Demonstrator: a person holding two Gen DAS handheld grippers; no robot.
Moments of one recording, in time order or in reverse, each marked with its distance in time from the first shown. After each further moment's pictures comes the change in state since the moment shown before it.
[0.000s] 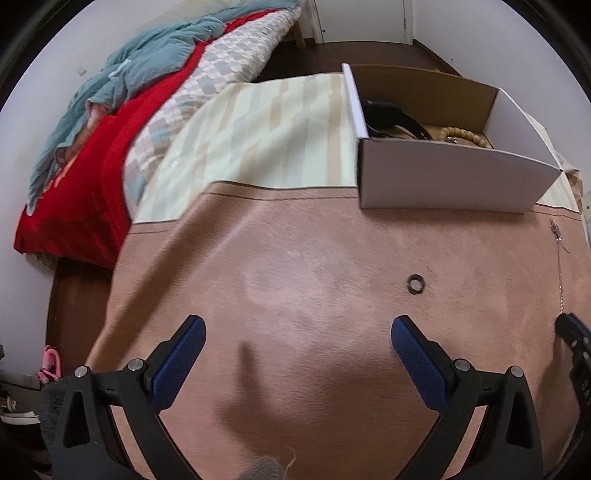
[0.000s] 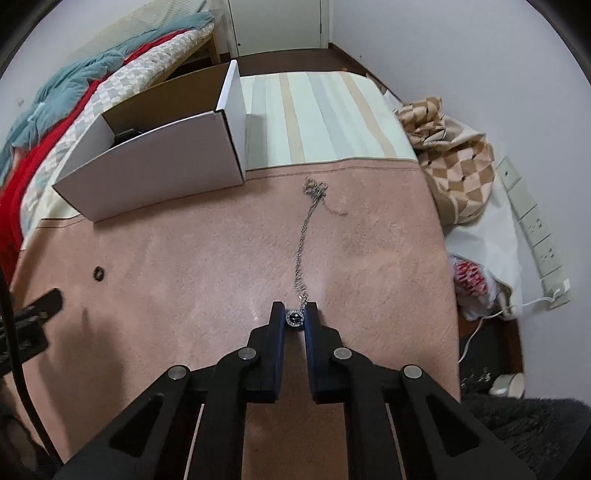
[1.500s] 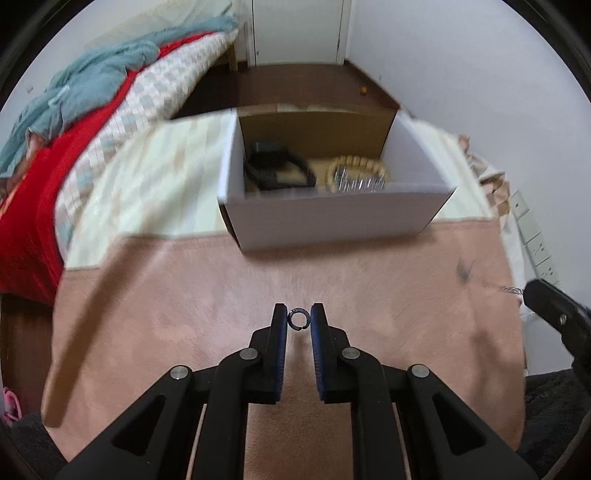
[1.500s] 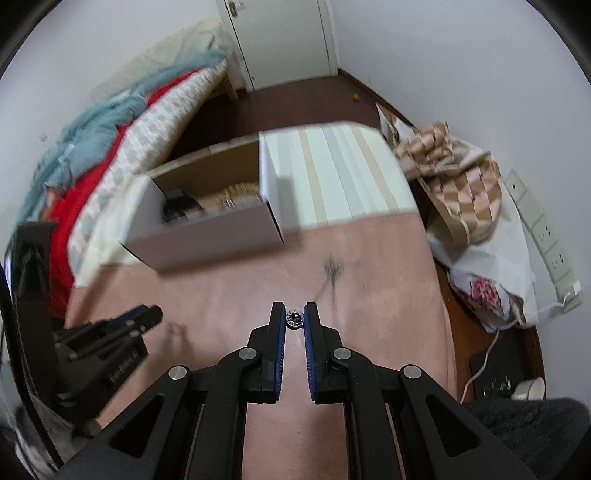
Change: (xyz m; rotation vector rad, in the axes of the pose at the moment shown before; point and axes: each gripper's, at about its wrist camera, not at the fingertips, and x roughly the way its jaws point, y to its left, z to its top) left arm -0.049 -0.039 0.013 0.085 -0.118 -0.282; right arm -0.078 0.003 0.022 0.051 -0.136 0.129
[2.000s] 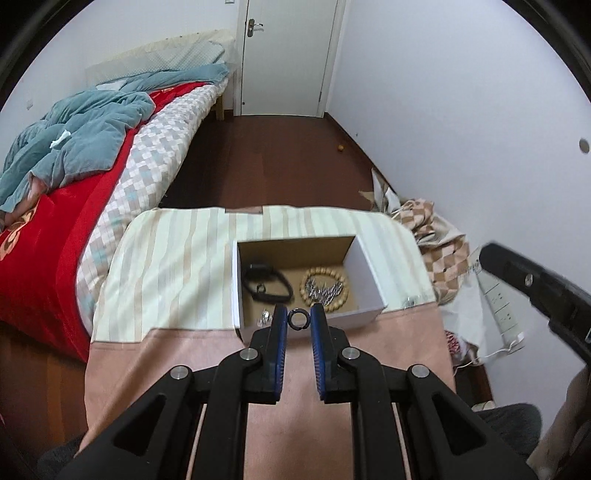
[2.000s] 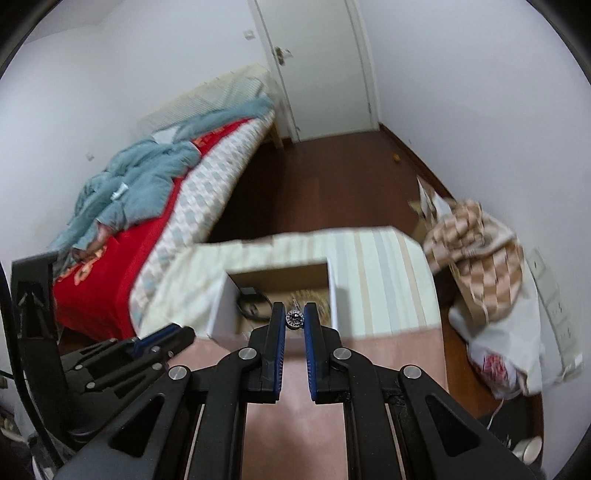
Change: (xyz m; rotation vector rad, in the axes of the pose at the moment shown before) left arm -0.088 0.021 0.076 -0.021 -0.156 -0.122; right arm -0.086 0.049 0.096 -0.101 -0.188 0.133
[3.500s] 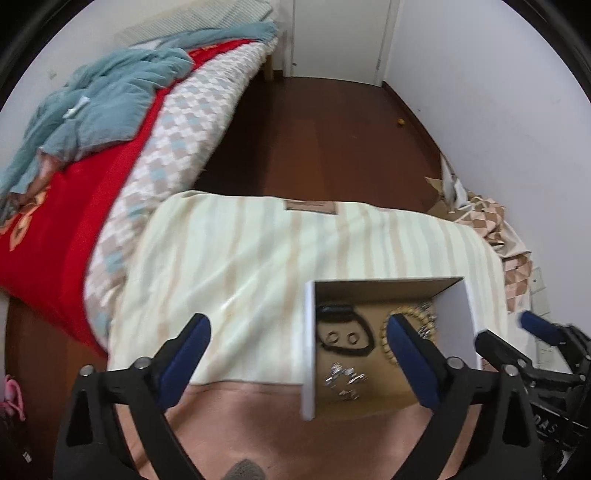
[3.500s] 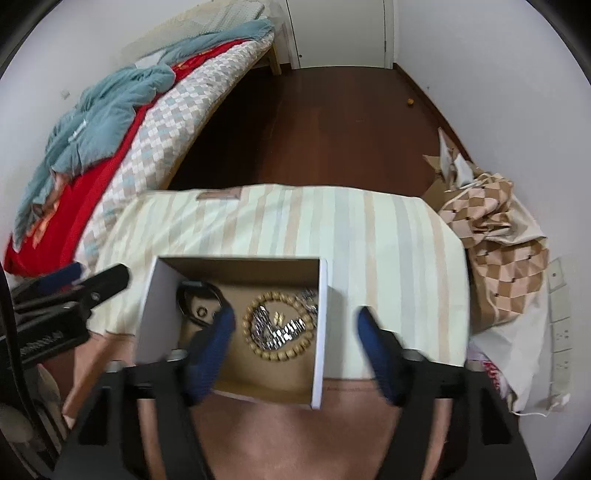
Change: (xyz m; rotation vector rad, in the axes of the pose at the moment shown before) left arm 0.095 0.063 0.055 -0.096 0.140 0.213; right arm 0.176 -0.022 0.032 -0.080 0.337 -0.081
